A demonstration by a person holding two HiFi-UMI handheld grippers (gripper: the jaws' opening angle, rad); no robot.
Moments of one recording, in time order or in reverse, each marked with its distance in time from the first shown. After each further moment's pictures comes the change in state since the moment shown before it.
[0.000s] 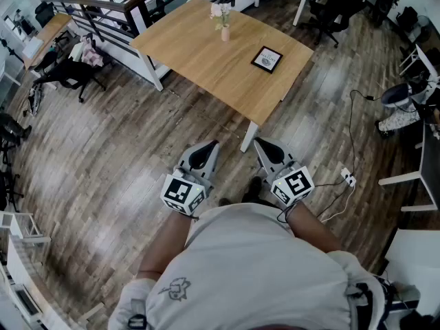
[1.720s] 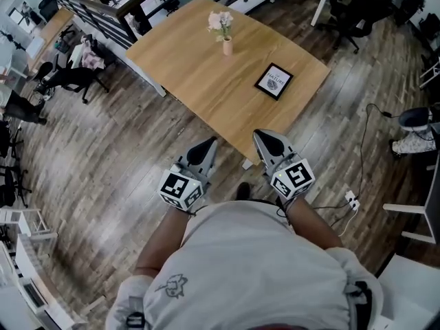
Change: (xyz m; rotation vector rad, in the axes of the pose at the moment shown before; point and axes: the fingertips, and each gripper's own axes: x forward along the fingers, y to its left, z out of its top) left arm 0.202 0.118 -0.002 -0.035 0.084 0.061; right arm 0.138 -0.208 -0.009 0.116 0.001 0.071
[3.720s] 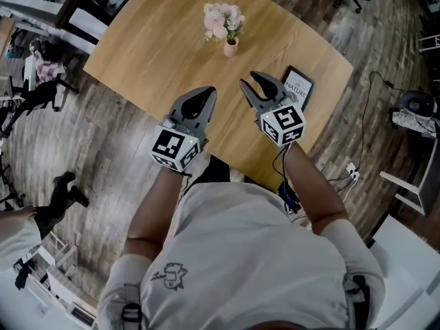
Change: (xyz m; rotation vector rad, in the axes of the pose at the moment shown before) left arm 0.251 0.317 0.000 -0.057 0.099 -0.146; right arm 0.343 -0.246 -0.081 0.010 0.280 -0.192
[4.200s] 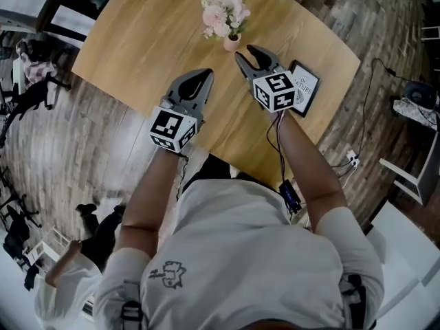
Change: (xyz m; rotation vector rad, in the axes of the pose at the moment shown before) left arm 0.049 0.069 -0.035 0.012 0.060 -0.026; right arm 0.100 -0.067 -0.042 0.066 0.100 -0.071
